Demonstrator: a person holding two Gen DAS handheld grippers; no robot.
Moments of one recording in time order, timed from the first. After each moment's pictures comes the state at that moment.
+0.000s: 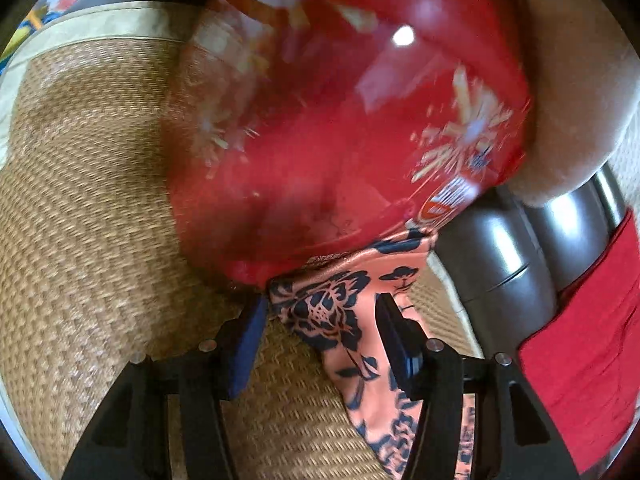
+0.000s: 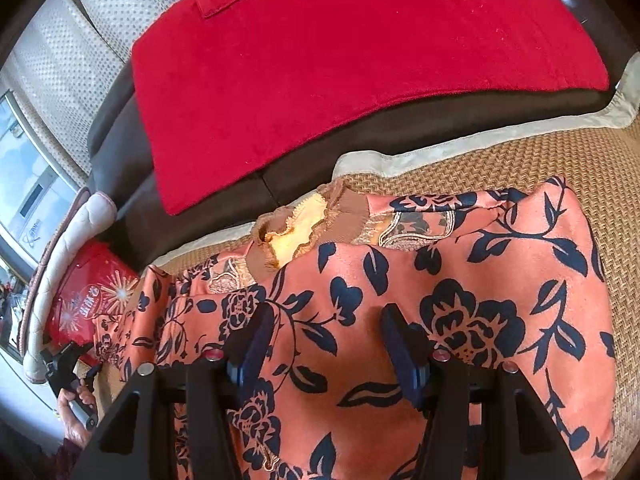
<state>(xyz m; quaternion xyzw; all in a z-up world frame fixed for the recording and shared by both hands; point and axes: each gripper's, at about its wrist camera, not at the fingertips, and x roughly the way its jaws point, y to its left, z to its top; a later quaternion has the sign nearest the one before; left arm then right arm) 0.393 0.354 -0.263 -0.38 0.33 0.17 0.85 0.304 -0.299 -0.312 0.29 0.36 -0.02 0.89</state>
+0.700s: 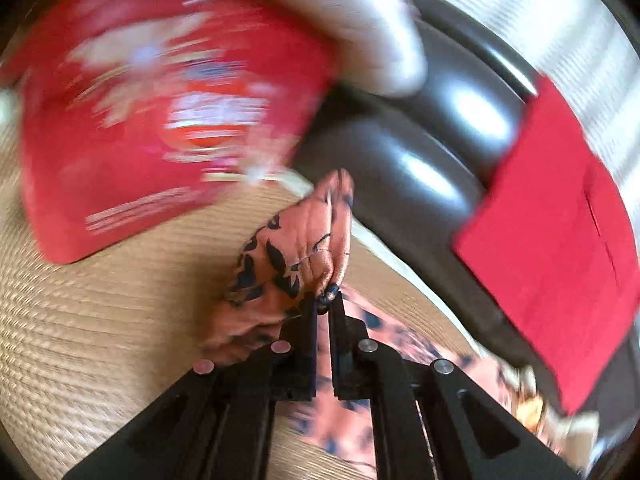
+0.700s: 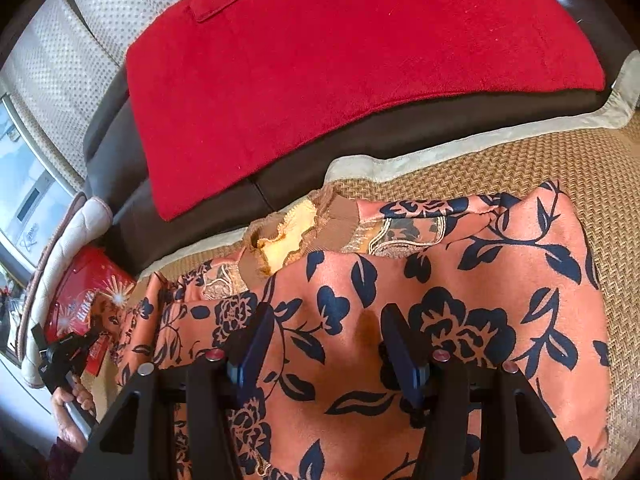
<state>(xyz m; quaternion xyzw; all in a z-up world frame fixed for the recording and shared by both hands) 0.448 0.213 -0.214 -0.24 0.36 0.00 0.90 0.302 -0.306 -0.309 0.29 0.35 -0.03 0.89</state>
